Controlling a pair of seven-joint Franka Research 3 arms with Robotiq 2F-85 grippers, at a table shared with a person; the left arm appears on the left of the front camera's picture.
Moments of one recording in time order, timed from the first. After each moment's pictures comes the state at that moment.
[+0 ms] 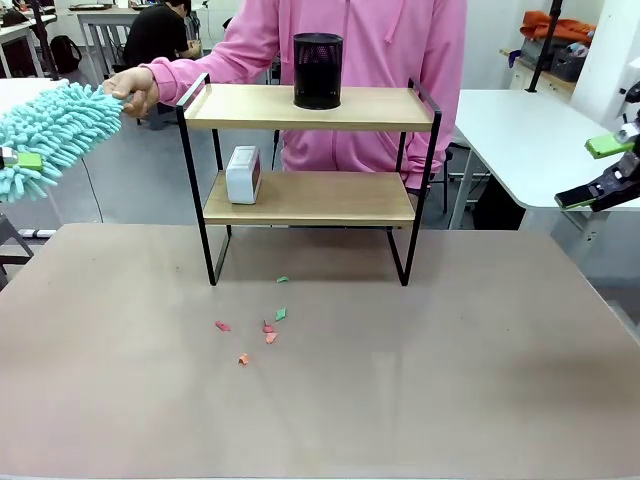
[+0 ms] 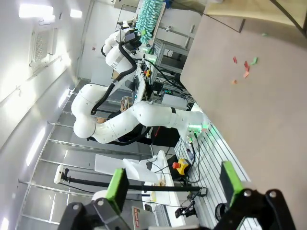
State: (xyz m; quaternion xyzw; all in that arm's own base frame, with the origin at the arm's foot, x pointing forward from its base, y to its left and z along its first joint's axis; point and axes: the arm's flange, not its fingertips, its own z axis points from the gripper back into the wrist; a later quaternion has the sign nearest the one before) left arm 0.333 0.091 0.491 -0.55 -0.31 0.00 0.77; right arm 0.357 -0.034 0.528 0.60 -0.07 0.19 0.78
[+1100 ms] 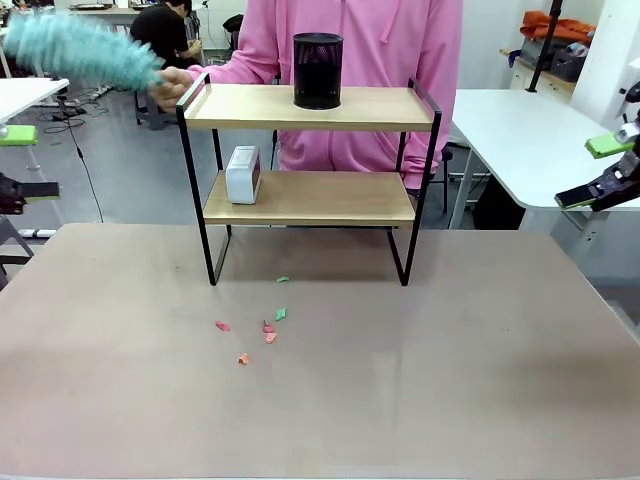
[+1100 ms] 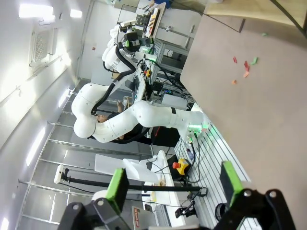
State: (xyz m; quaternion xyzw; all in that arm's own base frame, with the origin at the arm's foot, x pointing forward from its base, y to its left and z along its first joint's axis) left arm 0.327 0.042 0.495 -0.62 -0.24 -0.08 0.74; right arm 0.357 -0.034 0.528 0.60 -0.07 0.19 0.78
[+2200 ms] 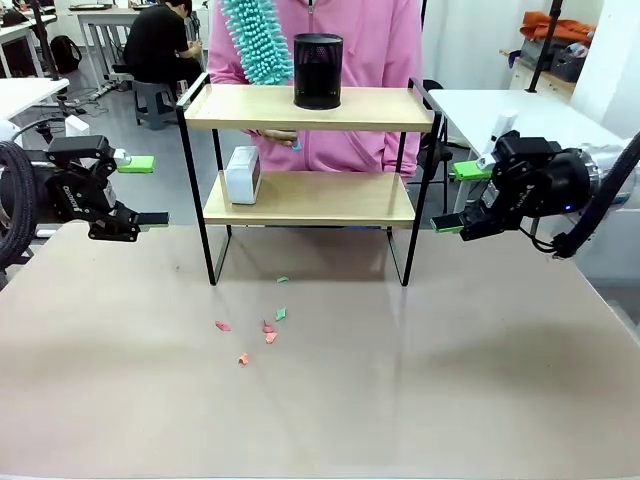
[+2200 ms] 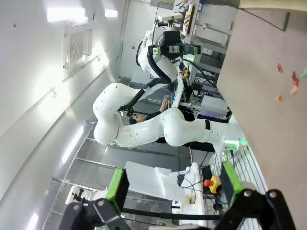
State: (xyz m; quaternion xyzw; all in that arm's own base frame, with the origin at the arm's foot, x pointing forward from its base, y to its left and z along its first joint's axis) left arm 0.368 -0.054 0.444 -0.68 -0.14 -0.06 0.72; right arm 0.383 0.095 0.455 0.69 -0.02 0.17 0.71
